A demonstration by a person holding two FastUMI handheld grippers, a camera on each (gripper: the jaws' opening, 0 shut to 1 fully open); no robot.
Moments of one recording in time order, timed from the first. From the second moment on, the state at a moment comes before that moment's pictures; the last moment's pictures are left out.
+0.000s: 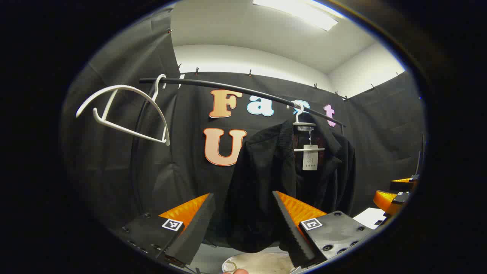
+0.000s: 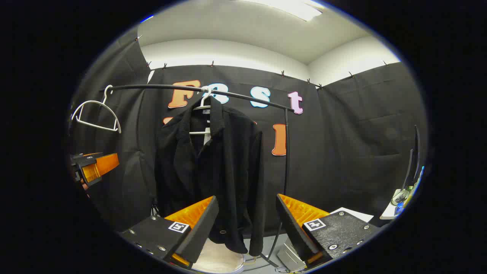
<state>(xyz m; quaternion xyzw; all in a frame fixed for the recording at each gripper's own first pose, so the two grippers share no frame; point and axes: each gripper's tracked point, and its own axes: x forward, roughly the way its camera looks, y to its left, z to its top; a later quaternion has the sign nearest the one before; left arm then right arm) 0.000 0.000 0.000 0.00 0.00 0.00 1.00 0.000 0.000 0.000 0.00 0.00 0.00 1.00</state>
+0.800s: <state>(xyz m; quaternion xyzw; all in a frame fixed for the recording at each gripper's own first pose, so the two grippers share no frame) -0.006 0.007 0.004 0.00 0.00 0.00 1.00 -0.004 0.012 0.001 0.00 0.00 0.01 1.00</state>
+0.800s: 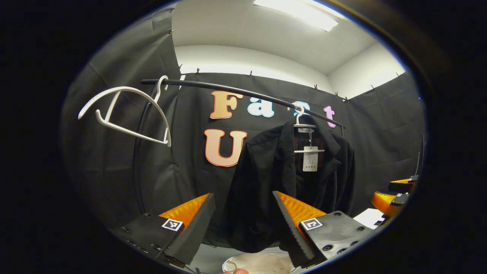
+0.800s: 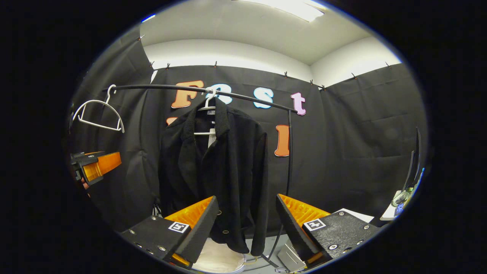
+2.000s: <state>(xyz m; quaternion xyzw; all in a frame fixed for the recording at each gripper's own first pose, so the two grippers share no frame) -0.016 0.069 -0.020 -0.03 0.03 -0.02 1.00 0.209 0.064 -0.048 0.01 0.07 -0.09 0.99</state>
